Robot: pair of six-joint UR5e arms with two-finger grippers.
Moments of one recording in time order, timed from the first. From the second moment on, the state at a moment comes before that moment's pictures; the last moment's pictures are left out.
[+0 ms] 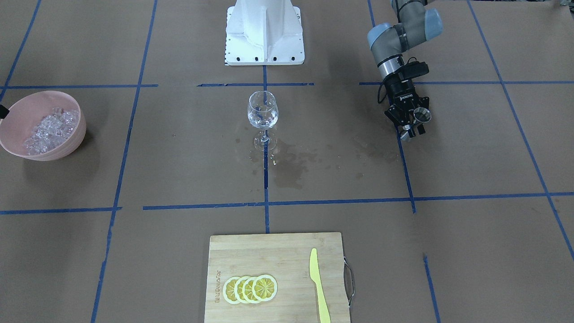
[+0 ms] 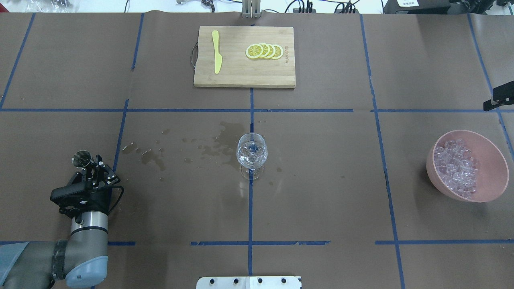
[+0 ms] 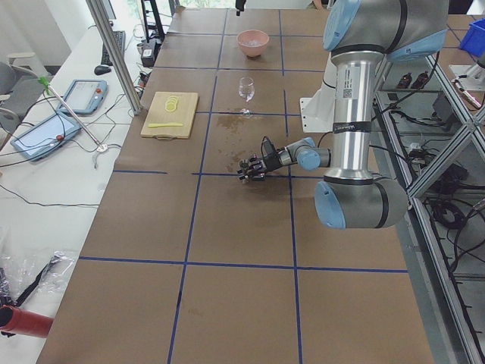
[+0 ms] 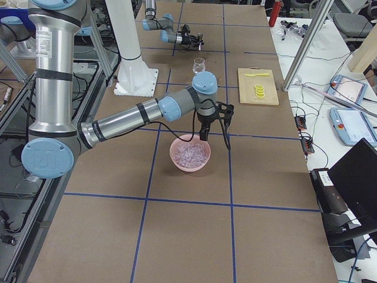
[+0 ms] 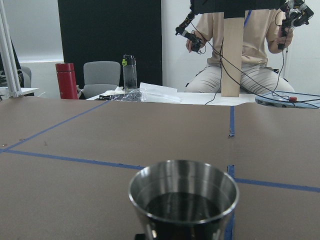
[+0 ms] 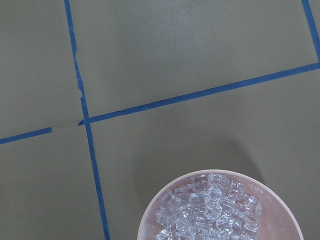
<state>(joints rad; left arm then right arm) -0.11 -1.56 -1.81 -1.58 -0.43 -2.12 1.28 -1.65 2.04 -1.47 2.37 0.78</state>
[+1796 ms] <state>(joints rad) -0.25 -1.82 -2.03 -1.75 -0.46 -1.57 1.28 -1.65 2.04 -1.46 2.38 0.78</state>
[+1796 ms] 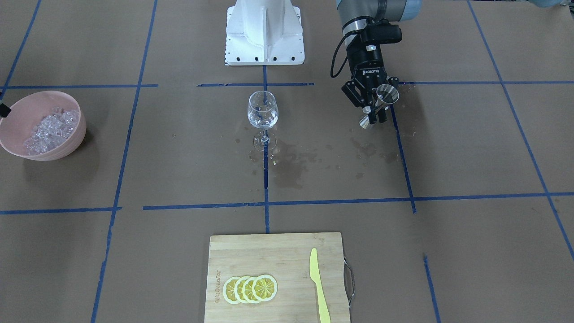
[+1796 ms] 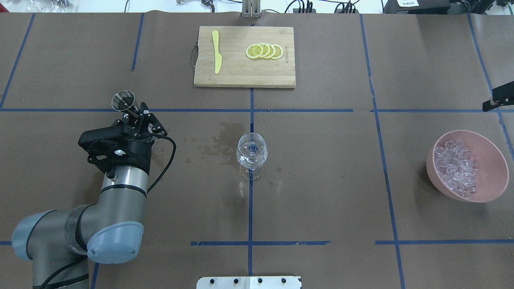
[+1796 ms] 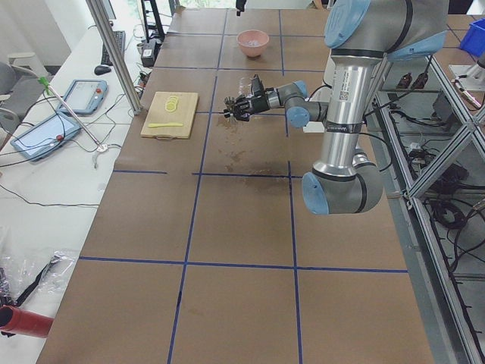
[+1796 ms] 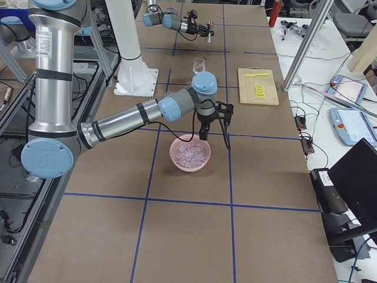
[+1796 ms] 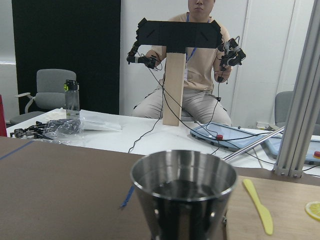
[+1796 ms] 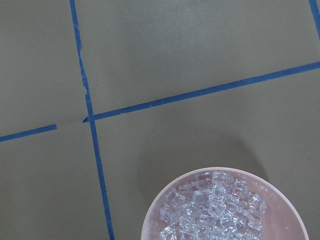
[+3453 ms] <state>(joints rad) -0.28 -2.00 -1.93 -2.02 -0.62 -0.93 1.28 -1.64 2.06 -1.46 2.36 0.78</state>
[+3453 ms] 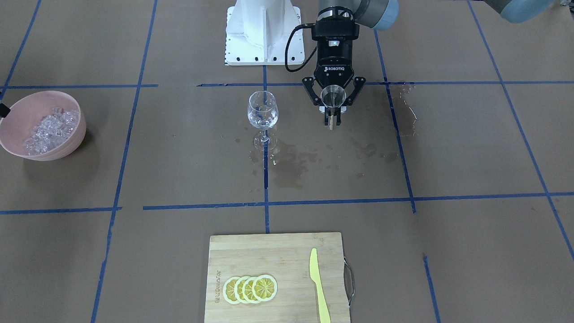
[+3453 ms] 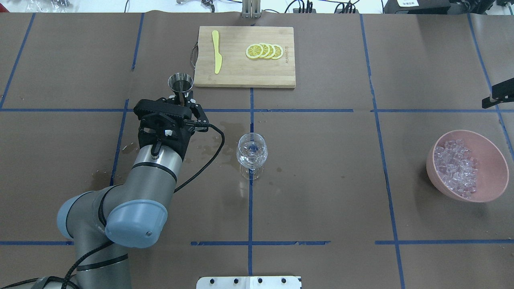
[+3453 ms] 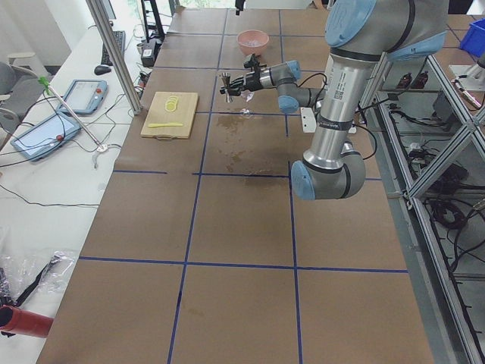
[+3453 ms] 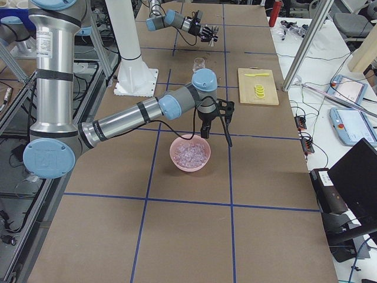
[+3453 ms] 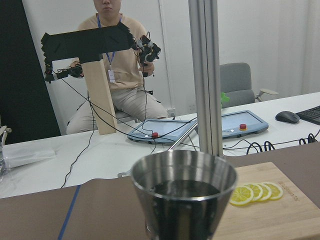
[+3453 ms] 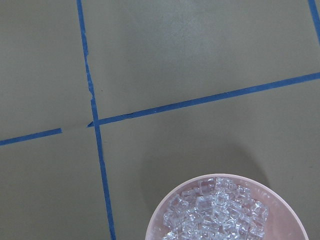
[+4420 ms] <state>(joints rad) -0.22 -2.04 -1.83 -2.17 -0.62 -0.75 1.28 -1.64 2.06 -1.46 2.36 0.78</state>
